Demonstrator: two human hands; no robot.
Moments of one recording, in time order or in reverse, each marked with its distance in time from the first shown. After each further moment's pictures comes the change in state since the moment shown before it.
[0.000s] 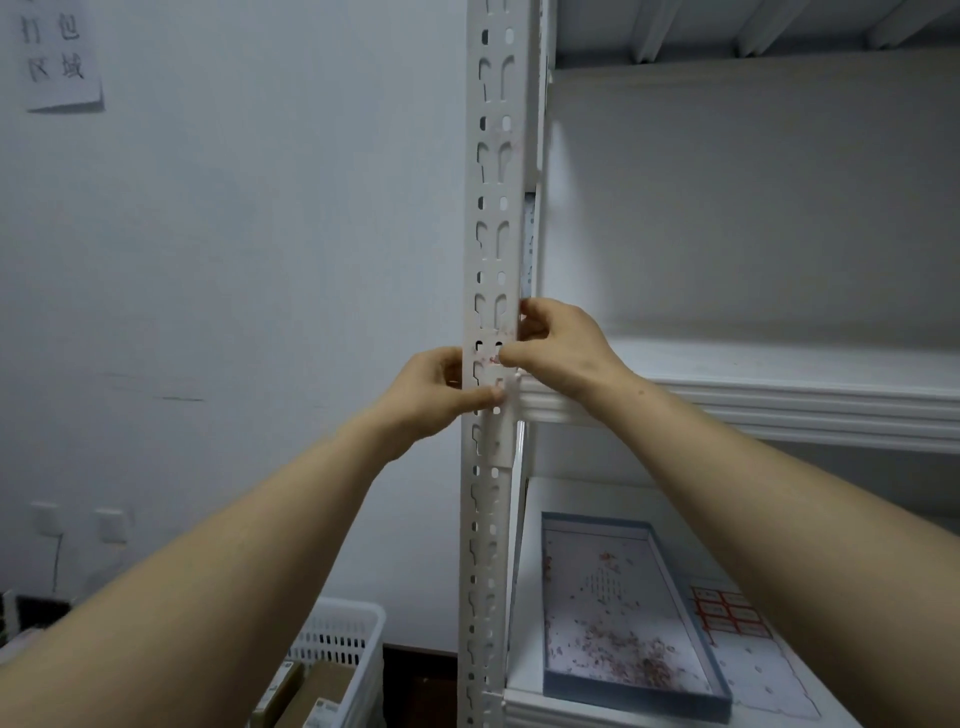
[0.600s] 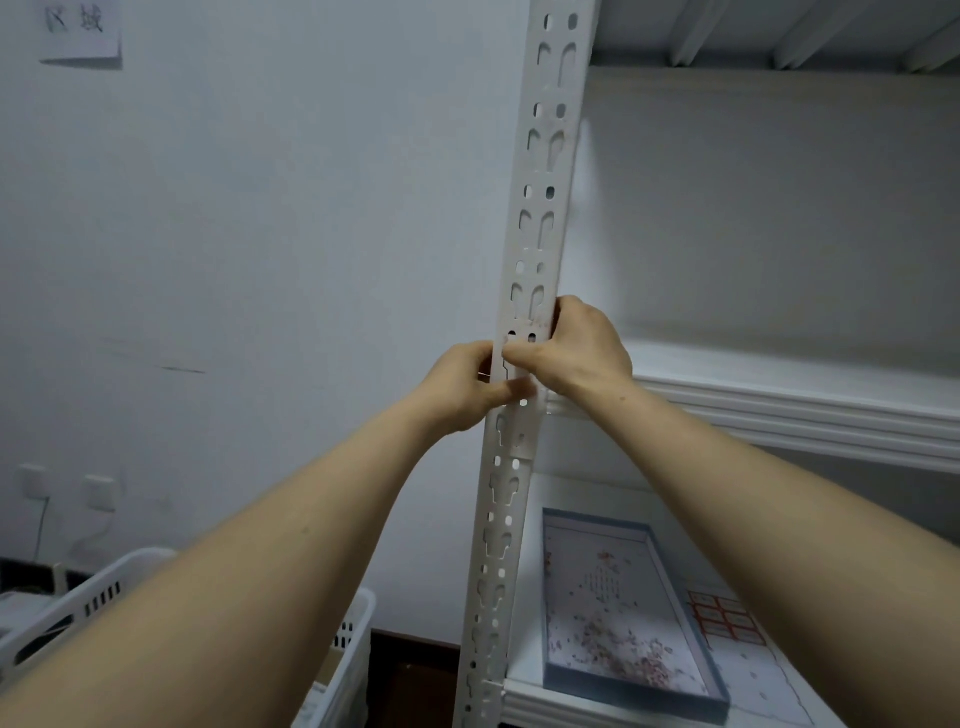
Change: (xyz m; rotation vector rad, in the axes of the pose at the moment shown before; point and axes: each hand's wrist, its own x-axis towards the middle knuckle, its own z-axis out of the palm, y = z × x) left_hand 0.003 -0.007 0.003 0.163 0.009 0.064; right_hand 0.007 -0.006 0.024 -0.327 0.157 0.106
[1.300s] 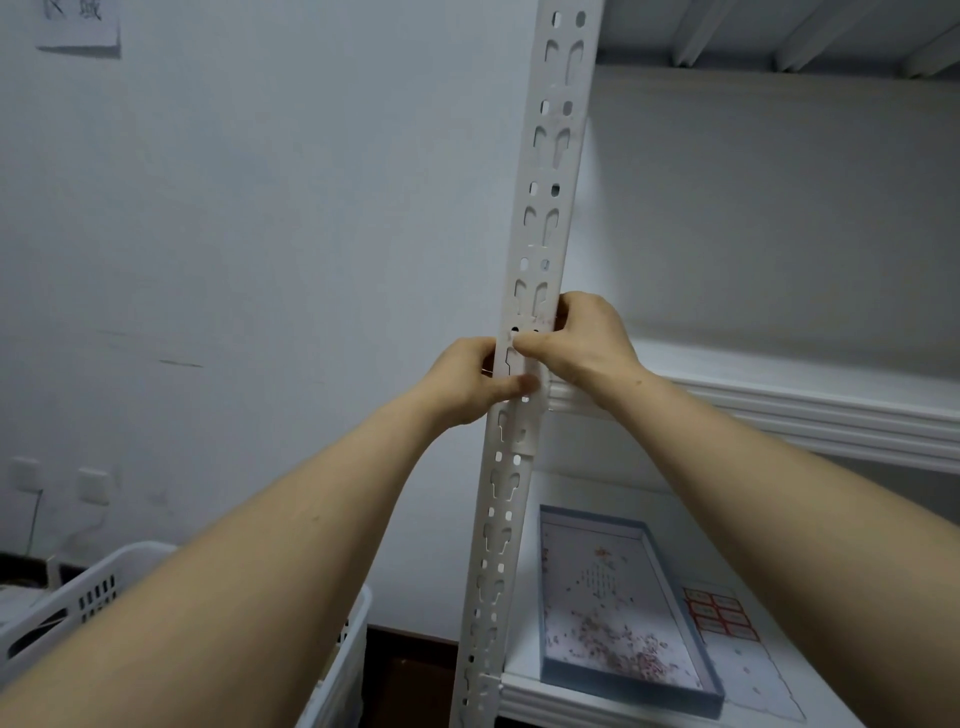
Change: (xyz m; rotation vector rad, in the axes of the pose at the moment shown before) left_hand -0.002 0.002 -0.002 -0.047 -0.037 -0.026; right_hand -0.002 -0.003 -0.007 0.124 -0.022 -0.025
